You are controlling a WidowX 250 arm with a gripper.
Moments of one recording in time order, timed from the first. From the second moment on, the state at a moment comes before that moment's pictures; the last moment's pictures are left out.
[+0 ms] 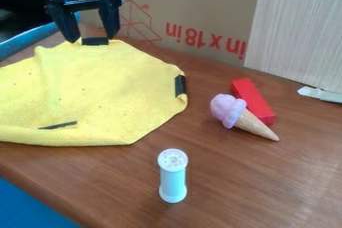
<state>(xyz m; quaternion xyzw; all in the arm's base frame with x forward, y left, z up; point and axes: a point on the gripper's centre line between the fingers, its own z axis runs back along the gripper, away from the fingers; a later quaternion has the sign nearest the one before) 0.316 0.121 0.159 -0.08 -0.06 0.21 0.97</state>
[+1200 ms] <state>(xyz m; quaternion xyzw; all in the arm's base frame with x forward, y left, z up) 0.353 0.010 0.114 -0.14 -0.10 0.35 0.92</state>
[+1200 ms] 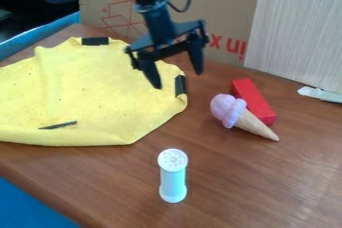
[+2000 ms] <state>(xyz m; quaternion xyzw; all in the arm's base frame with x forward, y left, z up) 0.414 -0.046 0.091 -0.13 -0.07 0.36 0.92</state>
